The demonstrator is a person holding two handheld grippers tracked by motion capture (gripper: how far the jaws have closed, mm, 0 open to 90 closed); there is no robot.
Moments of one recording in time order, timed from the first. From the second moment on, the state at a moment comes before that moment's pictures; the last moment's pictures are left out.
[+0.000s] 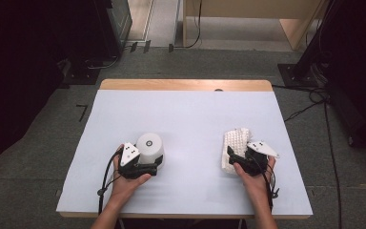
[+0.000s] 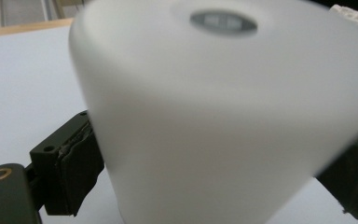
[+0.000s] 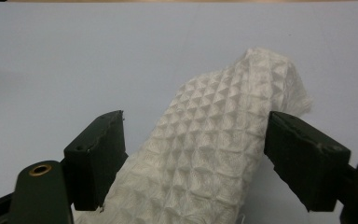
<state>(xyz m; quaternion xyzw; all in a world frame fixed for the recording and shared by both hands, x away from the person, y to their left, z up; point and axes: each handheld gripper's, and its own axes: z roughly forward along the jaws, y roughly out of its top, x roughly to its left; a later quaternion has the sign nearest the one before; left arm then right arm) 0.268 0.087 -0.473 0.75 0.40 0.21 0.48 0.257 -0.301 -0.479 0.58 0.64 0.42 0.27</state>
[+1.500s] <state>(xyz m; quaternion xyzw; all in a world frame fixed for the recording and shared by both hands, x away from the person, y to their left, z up) 0.277 0.090 -0.480 0.75 0.39 0.20 0.50 0.257 -0.305 -0.495 0.61 0.66 0.41 0.17</state>
